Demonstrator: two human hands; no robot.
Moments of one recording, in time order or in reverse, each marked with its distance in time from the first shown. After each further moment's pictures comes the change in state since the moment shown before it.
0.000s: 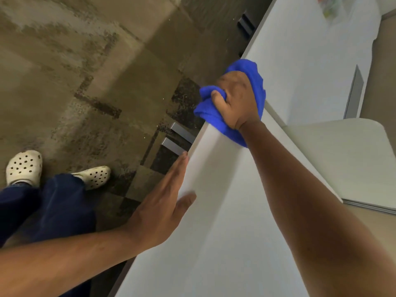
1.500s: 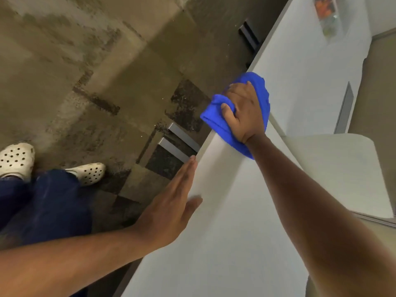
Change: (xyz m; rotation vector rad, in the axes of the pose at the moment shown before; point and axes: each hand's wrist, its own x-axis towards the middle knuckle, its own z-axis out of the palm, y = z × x) left_hand -0.001 0.010 -0.007 0.003 -0.038 0.025; right_hand -0.010 -0.006 -0.007 0.010 -0.087 0.016
